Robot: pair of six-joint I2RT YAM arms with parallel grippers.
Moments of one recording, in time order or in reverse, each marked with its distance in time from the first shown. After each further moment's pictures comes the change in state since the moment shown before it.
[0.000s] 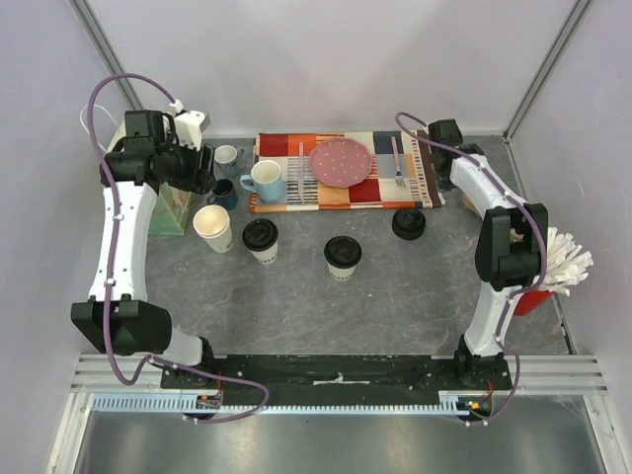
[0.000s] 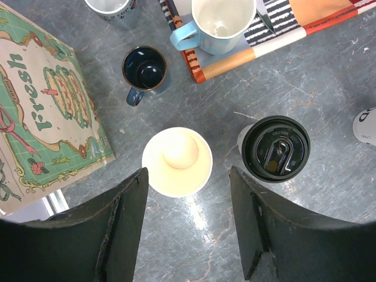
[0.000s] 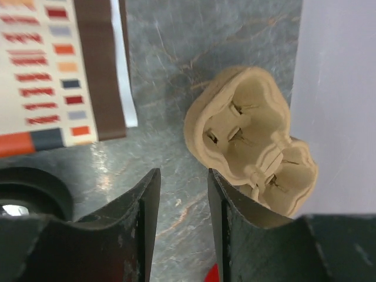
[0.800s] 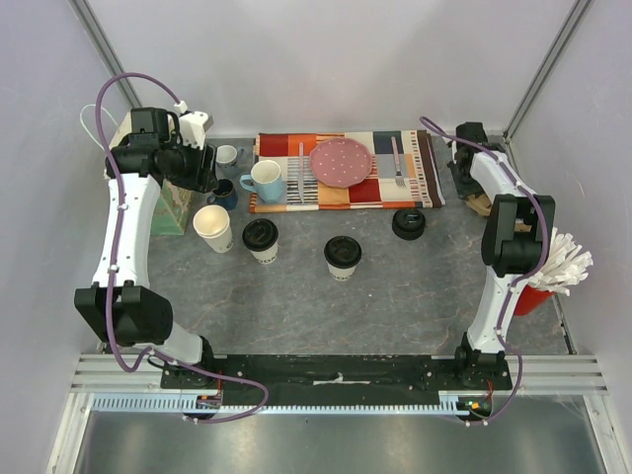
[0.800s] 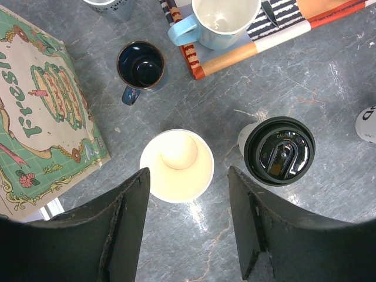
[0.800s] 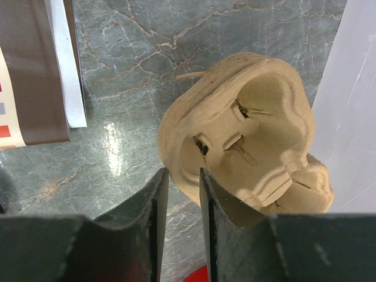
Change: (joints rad) left arm 0.000 0.068 0.018 -0.013 0.002 0.001; right arm -0.186 0.149 0.071 -0.090 -0.183 -0.135
